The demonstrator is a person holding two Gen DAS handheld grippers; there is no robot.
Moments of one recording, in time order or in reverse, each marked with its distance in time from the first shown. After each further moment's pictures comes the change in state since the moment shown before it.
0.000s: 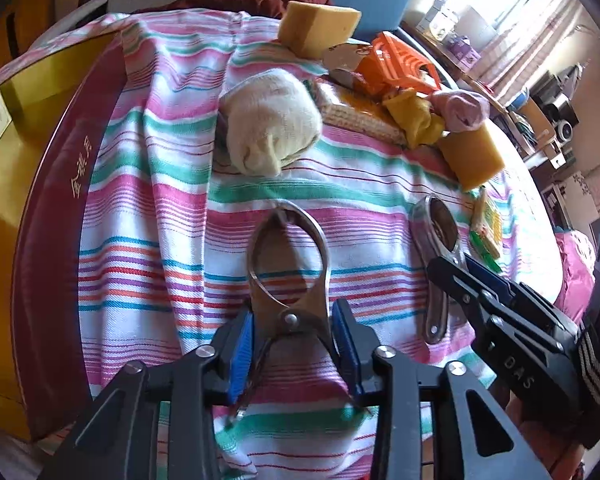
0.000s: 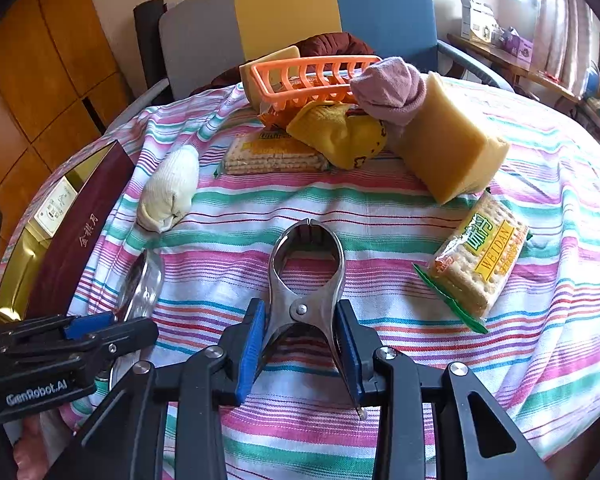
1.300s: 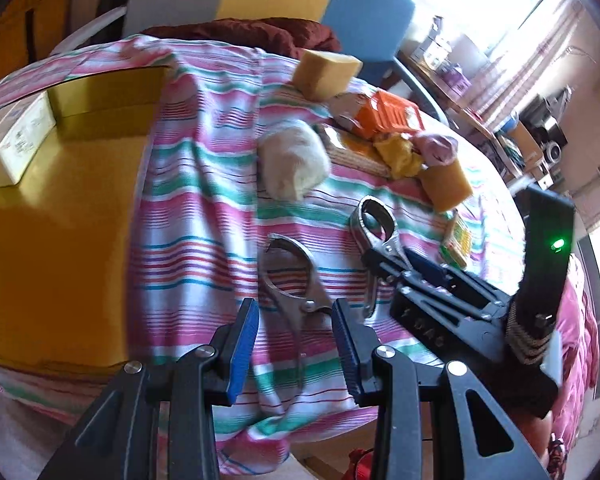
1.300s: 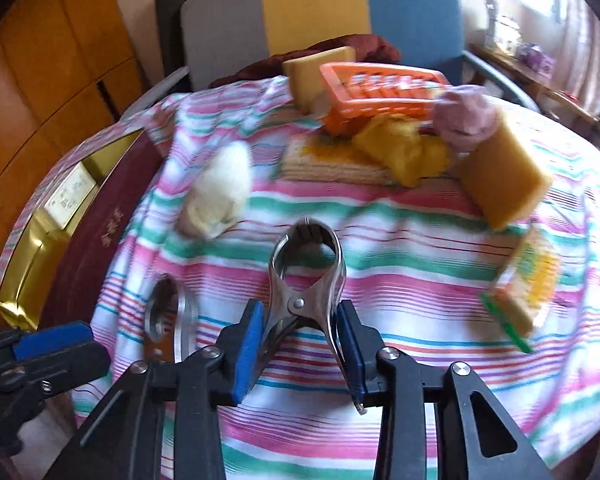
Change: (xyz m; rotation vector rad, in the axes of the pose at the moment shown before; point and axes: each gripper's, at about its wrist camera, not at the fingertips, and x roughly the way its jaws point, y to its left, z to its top) left arm -0.053 0.018 -0.008 -0.044 -0.056 -0.055; right arm 0.005 0.037 0.011 -0.071 0.004 -0.019
